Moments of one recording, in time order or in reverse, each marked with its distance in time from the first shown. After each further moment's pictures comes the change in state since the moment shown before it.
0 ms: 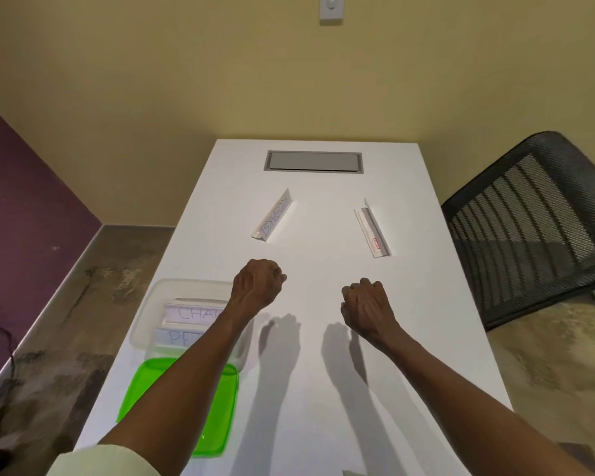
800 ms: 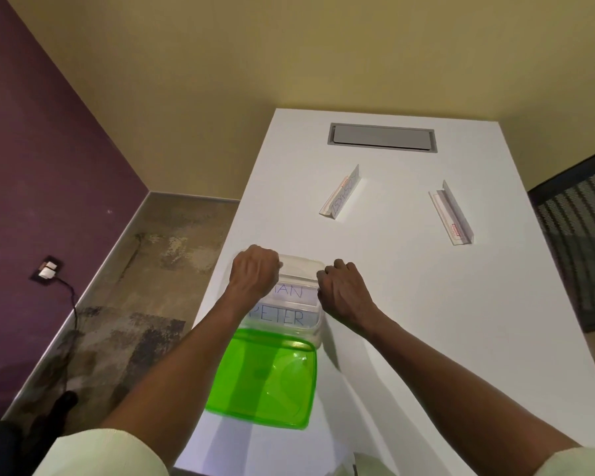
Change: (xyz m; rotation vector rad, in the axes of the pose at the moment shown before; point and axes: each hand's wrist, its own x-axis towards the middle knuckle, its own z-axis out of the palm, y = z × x) left_hand -0.013 -0.171 -0.066 0.432 0.009 0.118; right_hand 0.074 -0.207 0.003 0.018 -0.075 -0.223
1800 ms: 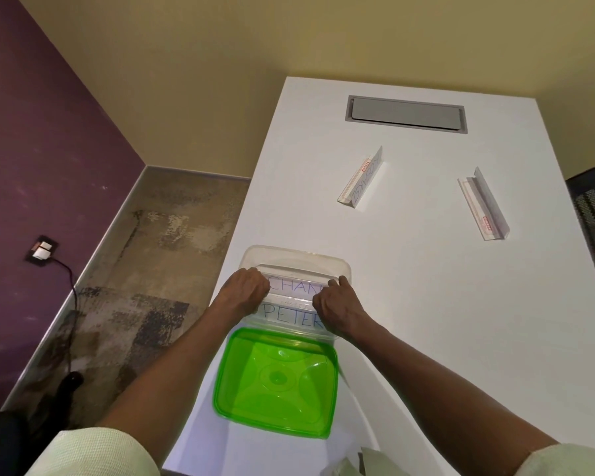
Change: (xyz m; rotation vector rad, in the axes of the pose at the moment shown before) left_hand -0.008 -0.071 0.052 0.306 -0.486 0.271; right_hand 0.031 -0.040 0.048 -0.111 -0.347 -0.205
